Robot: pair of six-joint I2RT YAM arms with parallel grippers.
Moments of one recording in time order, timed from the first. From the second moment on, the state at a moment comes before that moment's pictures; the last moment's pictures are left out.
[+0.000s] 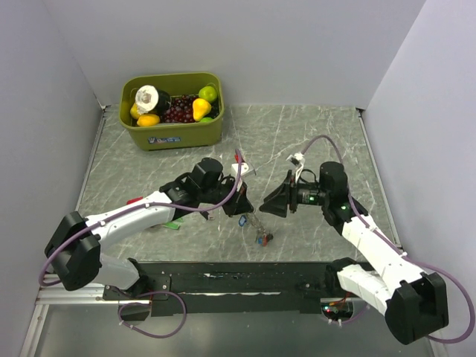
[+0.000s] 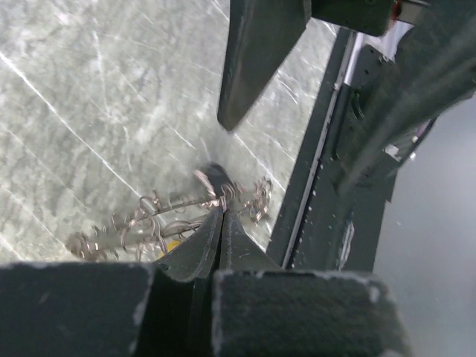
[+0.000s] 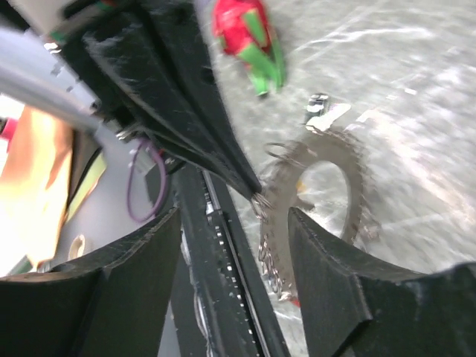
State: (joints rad) left arm -0.84 1.37 0.94 -0.08 0.50 -0.15; right arm 0.31 0.94 0.60 -0.01 -0.98 0.34
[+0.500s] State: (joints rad) left arm -0.84 1.28 0.92 -0.06 0.58 -0.18; right arm 0.40 0.96 0.62 -0.06 -0.95 0.26
